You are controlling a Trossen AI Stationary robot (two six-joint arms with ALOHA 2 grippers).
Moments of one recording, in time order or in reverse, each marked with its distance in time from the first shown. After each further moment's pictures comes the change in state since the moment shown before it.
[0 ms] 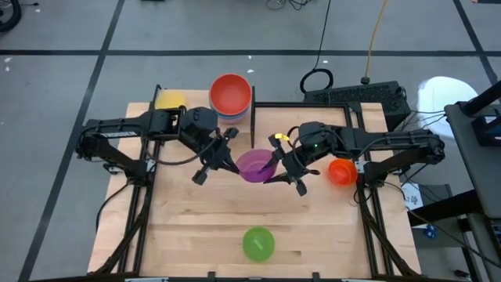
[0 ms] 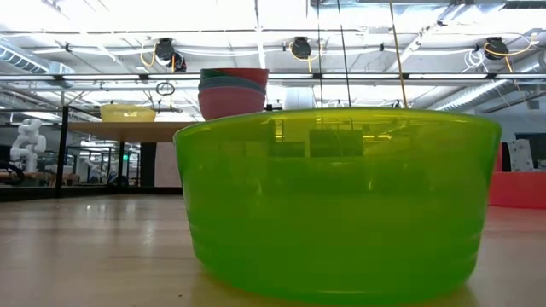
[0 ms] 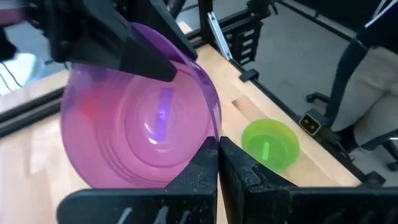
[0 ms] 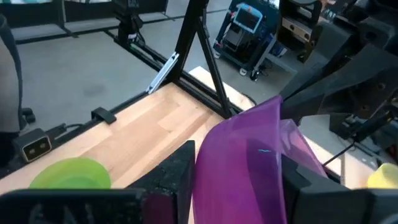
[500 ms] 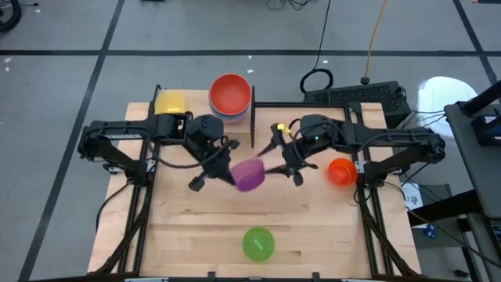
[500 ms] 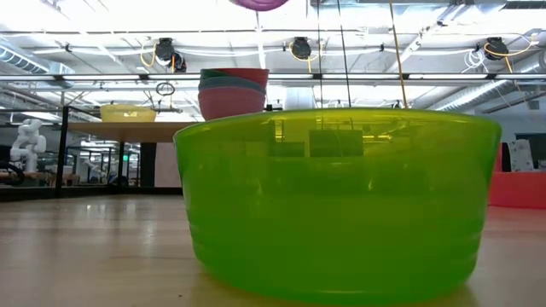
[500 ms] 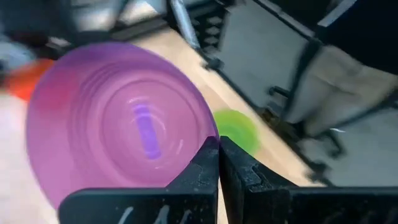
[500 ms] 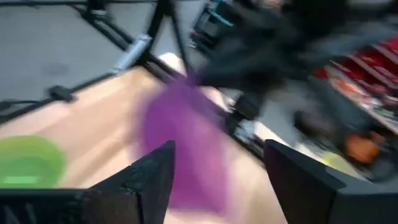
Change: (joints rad) left arm -0.008 0.034 -0.003 -0.030 0.079 -0.037; right arm -0.008 0.002 0.003 0.016 0.057 -0.105
